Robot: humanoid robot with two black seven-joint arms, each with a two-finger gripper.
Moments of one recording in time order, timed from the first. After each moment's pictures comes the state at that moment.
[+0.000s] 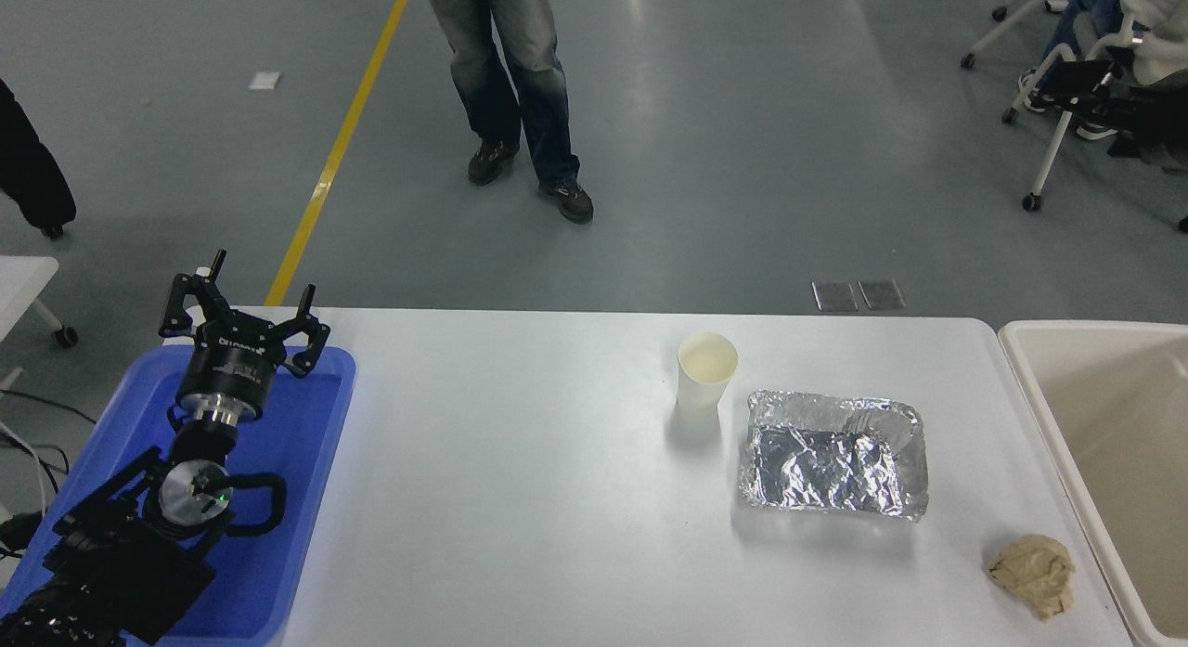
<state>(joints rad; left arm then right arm) -0.52 0.25 -1.00 -0.52 -0.07 -0.60 -0.42 1.94 -0.58 -1.18 0.84 -0.19 0.45 0.07</state>
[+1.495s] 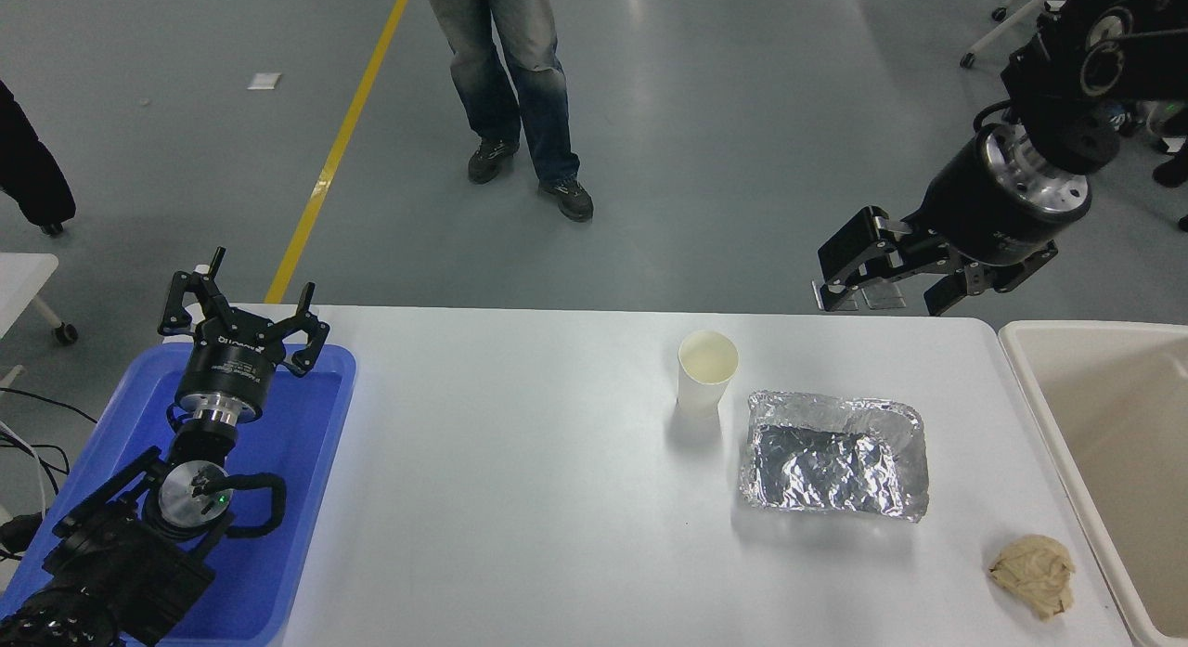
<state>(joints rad) -0.52 0.25 -1.00 -0.52 -0.07 -0.60 -0.42 2.21 -0.35 -1.22 1.35 -0.18 0.70 0.07</state>
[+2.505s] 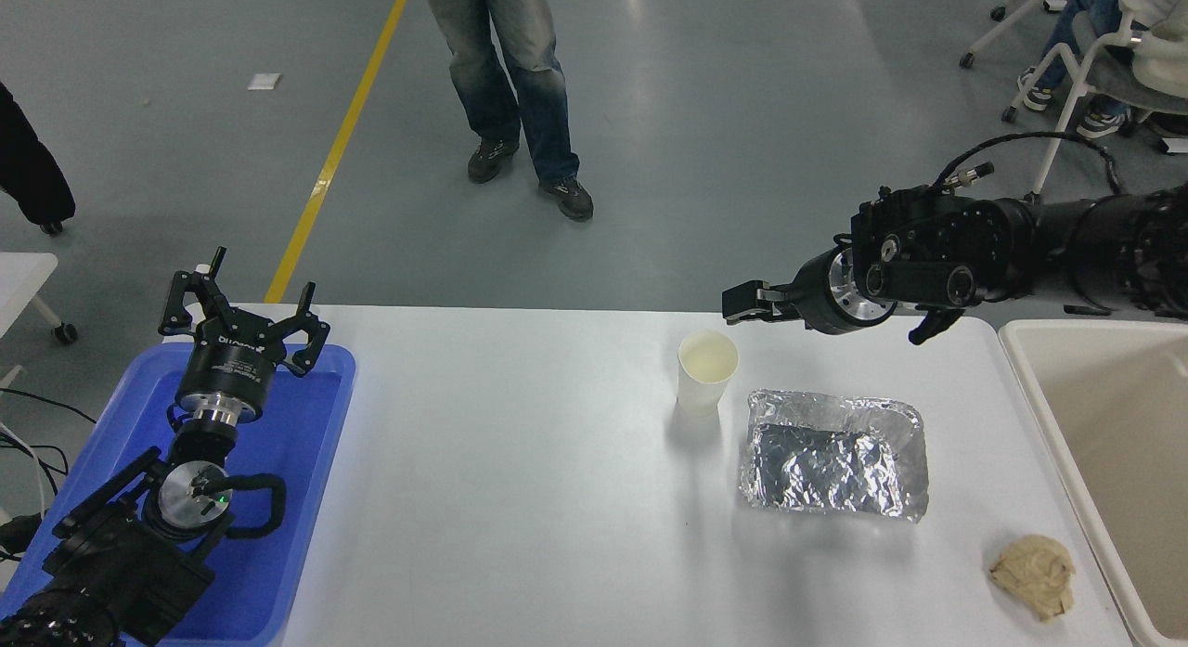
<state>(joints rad) -0.52 0.25 -1.00 -0.52 -0.07 -0.60 -0.42 1.57 -0.10 -1.10 0.87 -0.17 0.22 0.07</state>
